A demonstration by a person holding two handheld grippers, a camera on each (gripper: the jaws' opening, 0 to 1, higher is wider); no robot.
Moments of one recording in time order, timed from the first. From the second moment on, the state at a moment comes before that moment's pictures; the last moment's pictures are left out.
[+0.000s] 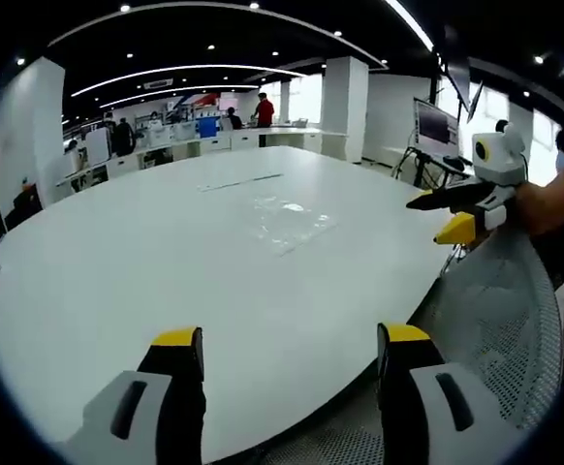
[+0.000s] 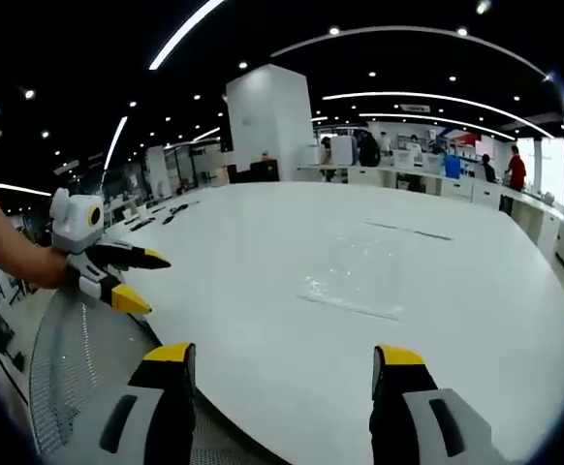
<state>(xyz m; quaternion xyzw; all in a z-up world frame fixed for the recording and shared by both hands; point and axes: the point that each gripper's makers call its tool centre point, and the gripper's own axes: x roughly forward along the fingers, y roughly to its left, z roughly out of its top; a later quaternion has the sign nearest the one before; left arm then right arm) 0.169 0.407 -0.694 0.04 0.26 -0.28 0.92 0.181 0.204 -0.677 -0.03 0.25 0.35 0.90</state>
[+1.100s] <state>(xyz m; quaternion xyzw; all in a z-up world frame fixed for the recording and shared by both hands) 0.171 0.411 -0.689 0.03 0.25 -0.27 0.93 0.179 0.204 -0.677 -0.03 0.25 0.34 0.90</state>
